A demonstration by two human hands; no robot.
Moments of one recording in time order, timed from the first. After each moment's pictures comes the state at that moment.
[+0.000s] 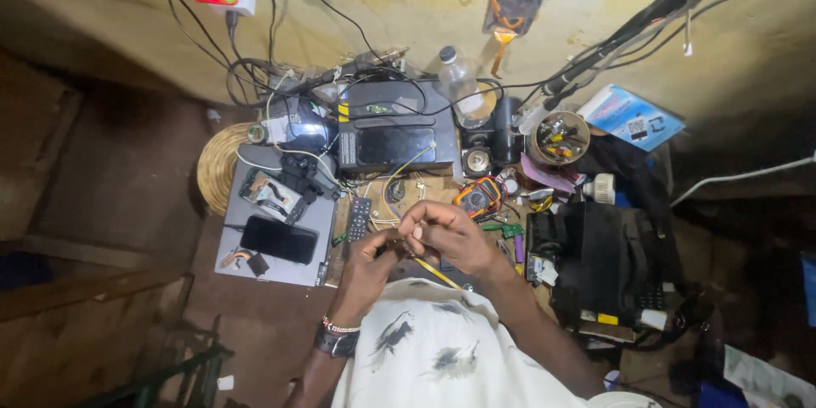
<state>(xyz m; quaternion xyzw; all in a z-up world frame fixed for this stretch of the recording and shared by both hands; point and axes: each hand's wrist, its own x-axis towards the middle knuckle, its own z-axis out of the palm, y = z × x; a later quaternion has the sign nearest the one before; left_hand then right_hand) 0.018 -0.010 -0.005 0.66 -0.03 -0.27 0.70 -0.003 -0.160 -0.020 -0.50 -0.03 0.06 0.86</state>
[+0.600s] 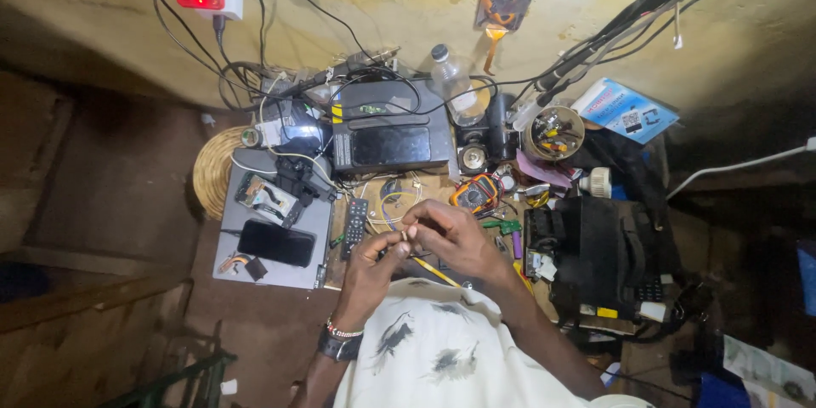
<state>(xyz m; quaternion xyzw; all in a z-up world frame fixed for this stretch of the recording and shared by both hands) 0.015 -0.013 -0.011 0.70 -0.11 -0.23 0.67 -0.004 -0.176 0.005 -0.76 -0.06 -0.03 0.64</state>
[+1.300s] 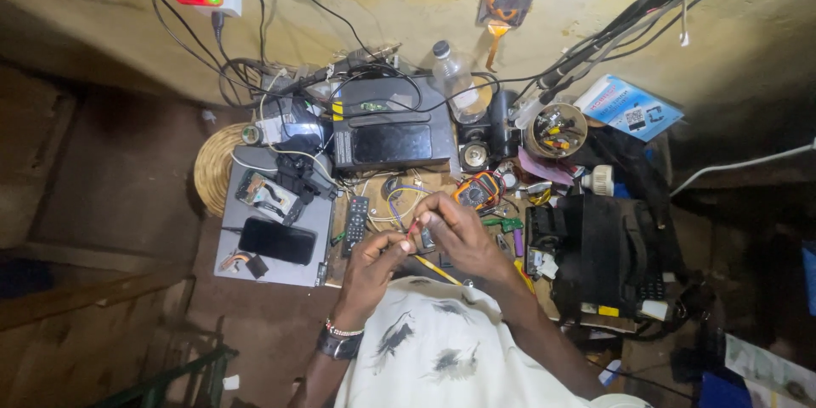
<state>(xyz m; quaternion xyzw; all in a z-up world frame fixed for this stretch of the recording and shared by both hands) 0.017 -0.016 -0.006 0.64 -0.05 -0.29 0.72 -0.008 -0.172 0.014 -0.74 0.01 -0.03 0.68</state>
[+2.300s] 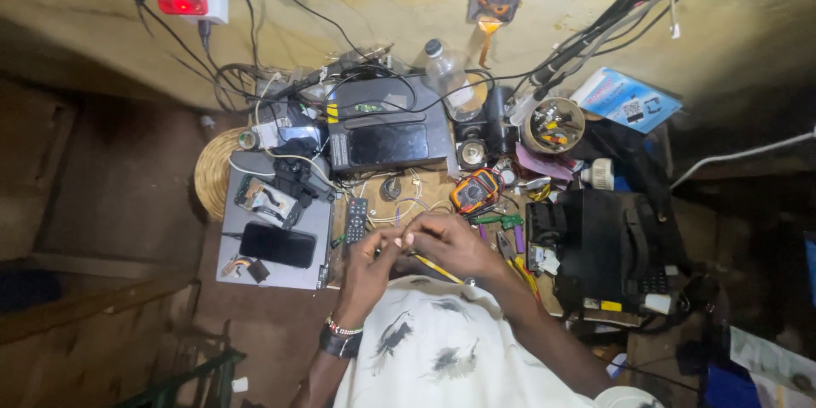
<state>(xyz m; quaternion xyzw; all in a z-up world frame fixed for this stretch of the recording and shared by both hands) 0.022 -0.022 -0.004 0.75 -0.02 -0.29 0.60 -0.009 -0.177 -0.026 -0.76 -0.02 0.06 0.65</state>
